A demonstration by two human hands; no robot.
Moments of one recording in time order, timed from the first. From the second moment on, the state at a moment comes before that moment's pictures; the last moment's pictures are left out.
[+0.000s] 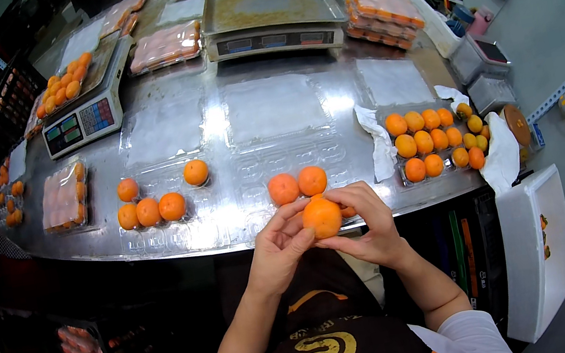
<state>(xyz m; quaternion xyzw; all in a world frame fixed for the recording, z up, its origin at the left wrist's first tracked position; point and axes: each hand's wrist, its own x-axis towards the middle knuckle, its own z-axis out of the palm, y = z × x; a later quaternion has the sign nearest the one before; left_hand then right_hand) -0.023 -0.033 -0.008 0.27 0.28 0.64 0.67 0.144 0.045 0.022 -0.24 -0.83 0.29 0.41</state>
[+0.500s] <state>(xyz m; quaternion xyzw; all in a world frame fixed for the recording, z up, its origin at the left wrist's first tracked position) -0.012 -0.023 -0.025 0.13 0.16 0.61 0.76 0.137 0.044 0.023 -0.27 -0.82 0.27 0.42</state>
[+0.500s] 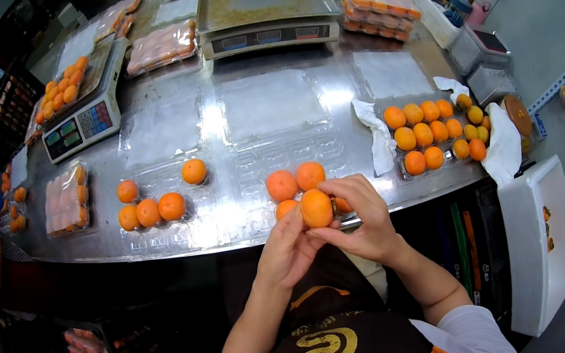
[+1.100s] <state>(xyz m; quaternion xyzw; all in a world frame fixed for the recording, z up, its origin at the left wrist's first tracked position) -0.013 -0.017 -0.019 0.13 0.23 0.65 0.72 0.132 0.043 0.022 -0.25 -0.85 0.24 0.39</state>
